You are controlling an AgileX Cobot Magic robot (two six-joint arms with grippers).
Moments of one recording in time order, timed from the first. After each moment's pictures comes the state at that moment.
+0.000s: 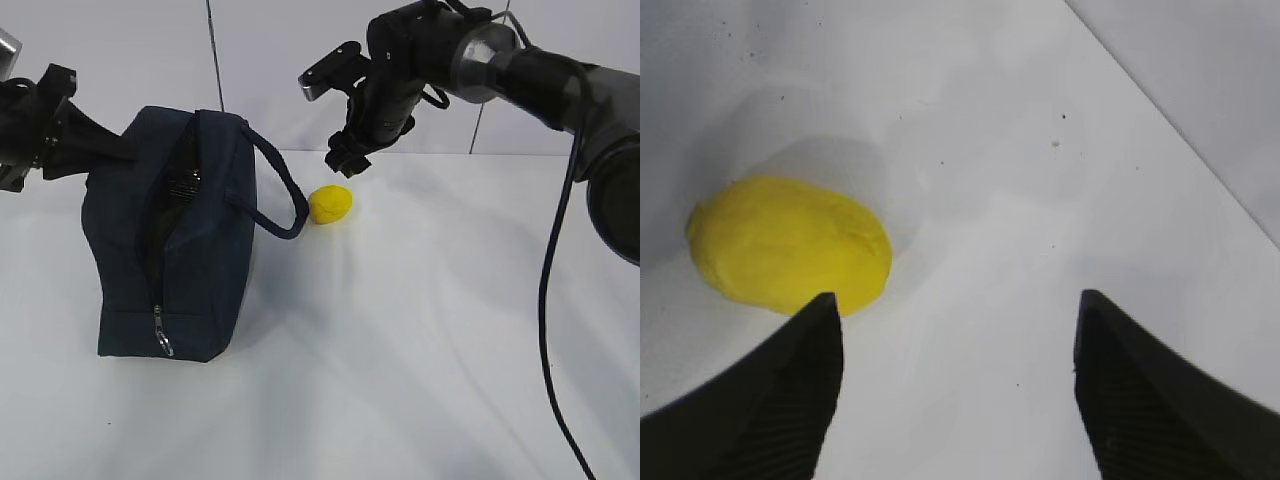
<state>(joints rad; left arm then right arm) 0.04 1.76 -1.12 -1.29 0.93 0.77 0.43 2.48 -2.32 -0.15 0.93 -0.33</state>
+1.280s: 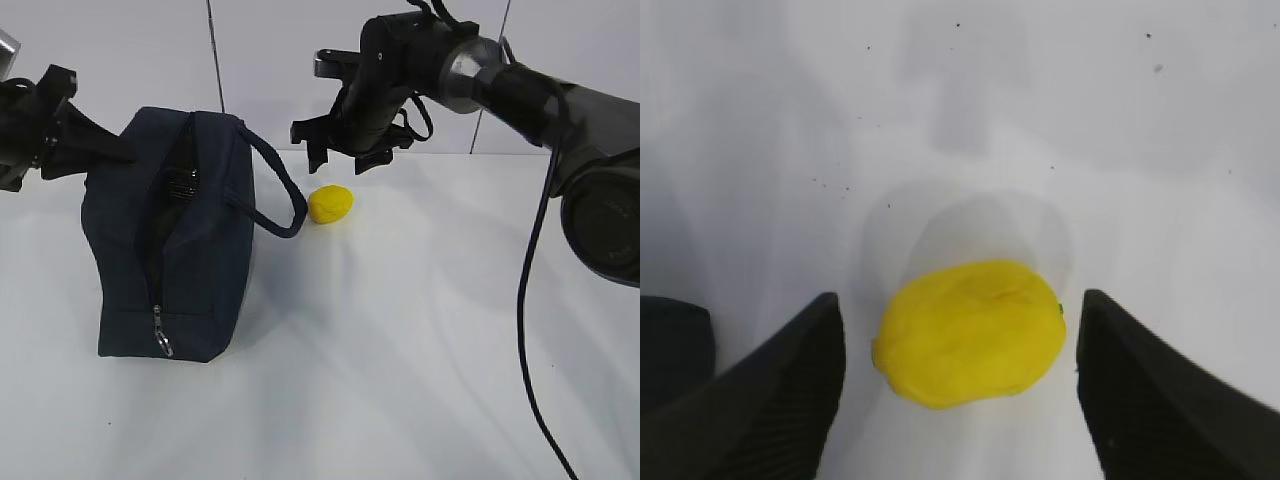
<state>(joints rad) 0.04 1.76 -1.12 -1.28 0.91 0.77 0.43 2.56 -2.43 0.05 0.97 0.23</state>
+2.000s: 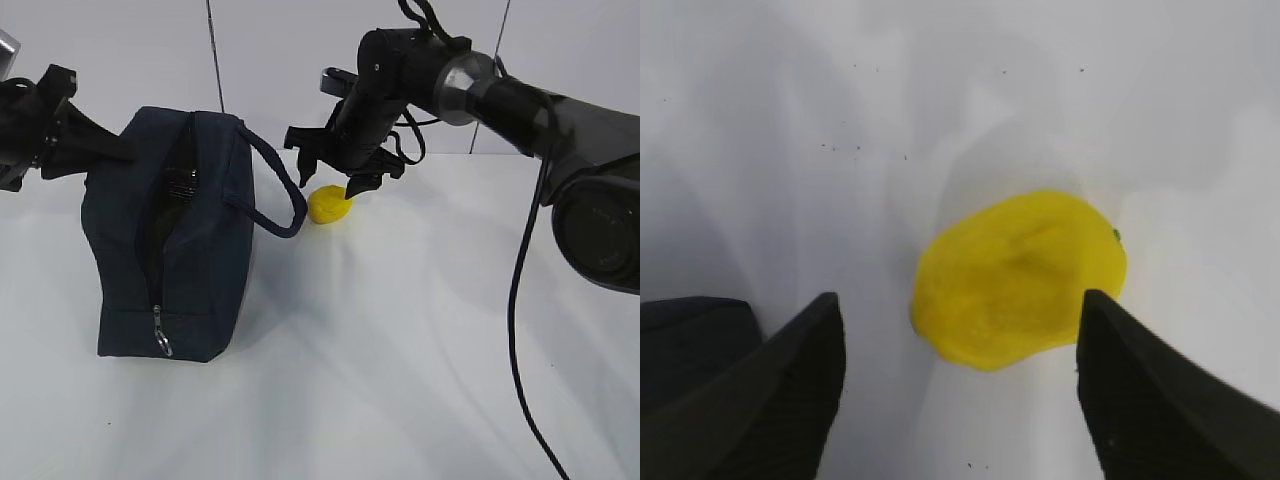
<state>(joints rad) 0.04 1.76 -1.12 -1.28 0.91 0.77 0.43 2.59 -2.43 0.14 1.01 0.41</state>
